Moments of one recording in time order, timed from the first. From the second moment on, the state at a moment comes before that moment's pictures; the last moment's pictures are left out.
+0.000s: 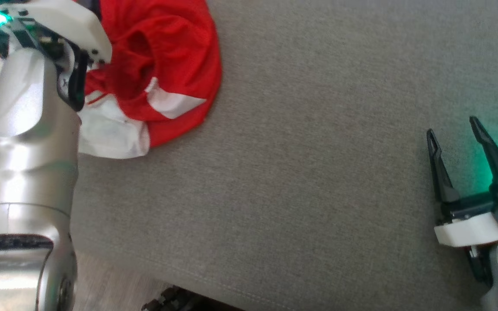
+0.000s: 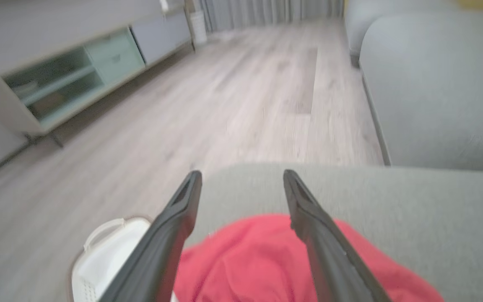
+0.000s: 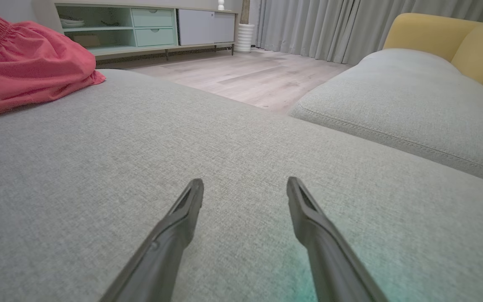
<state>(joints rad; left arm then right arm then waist) -1.06 0.13 -0.06 0.85 -0.14 -0.10 0.03 -0.08 -0.23 0.00 0.07 -0.08 0.13 -0.25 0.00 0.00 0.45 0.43</state>
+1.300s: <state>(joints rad) -1.23 0.20 -0.67 0.76 -0.51 -0.13 -0.01 -0.02 -0.06 0.12 0.17 0.02 0.13 -0.26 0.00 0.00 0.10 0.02</state>
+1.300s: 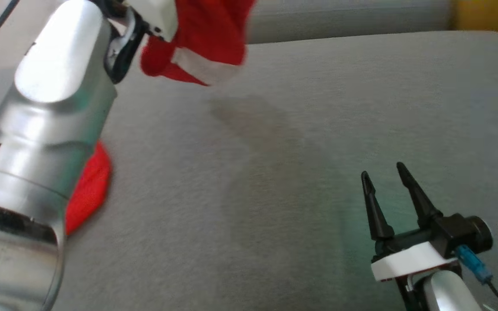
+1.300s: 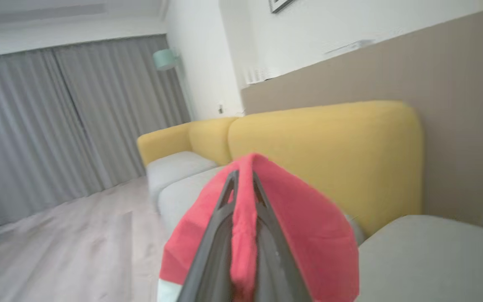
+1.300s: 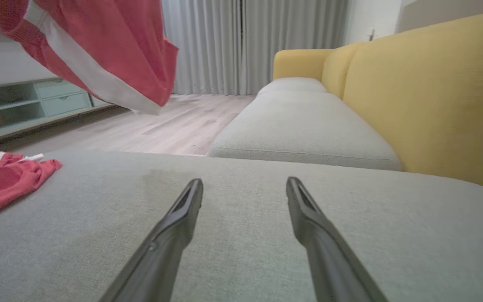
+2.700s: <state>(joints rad) -0.29 0.18 -0.50 0.41 -0.40 0.16 -0.25 0.07 -0.05 0.08 0.16 0.07 0.13 -0.26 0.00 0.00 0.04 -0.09</state>
